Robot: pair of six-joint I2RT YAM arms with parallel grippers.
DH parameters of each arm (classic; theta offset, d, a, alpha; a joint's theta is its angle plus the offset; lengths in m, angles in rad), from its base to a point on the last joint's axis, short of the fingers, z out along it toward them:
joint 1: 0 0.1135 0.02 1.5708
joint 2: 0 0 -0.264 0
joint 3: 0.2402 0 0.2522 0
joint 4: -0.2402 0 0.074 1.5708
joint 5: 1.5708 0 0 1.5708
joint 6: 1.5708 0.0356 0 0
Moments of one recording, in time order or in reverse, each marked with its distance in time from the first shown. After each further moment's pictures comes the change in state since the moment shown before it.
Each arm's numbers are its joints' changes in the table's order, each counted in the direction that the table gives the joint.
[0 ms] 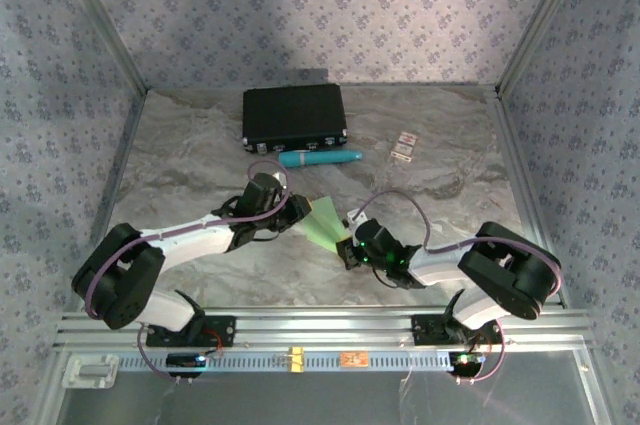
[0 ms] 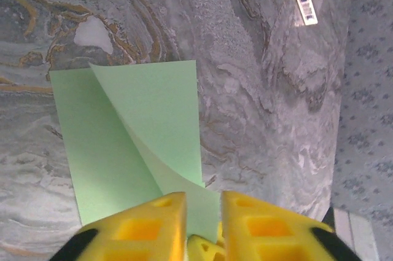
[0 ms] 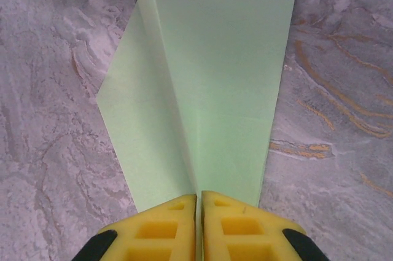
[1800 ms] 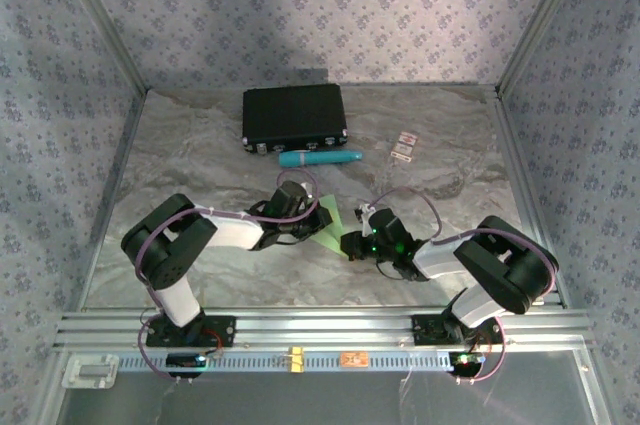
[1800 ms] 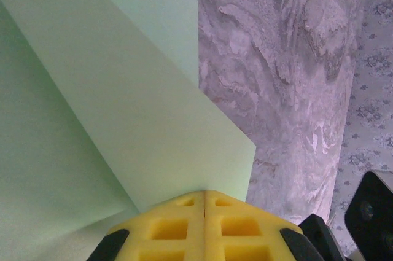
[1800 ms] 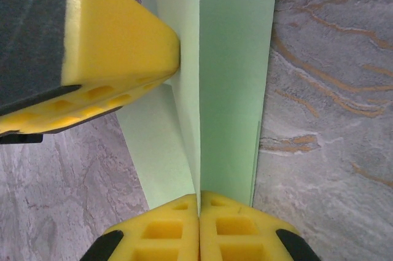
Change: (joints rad) left arm -0.102 -0.299 0.064 0.237 0.054 -0.063; right arm -0.152 -0.035 -0.018 0.079 -0.266 0.211
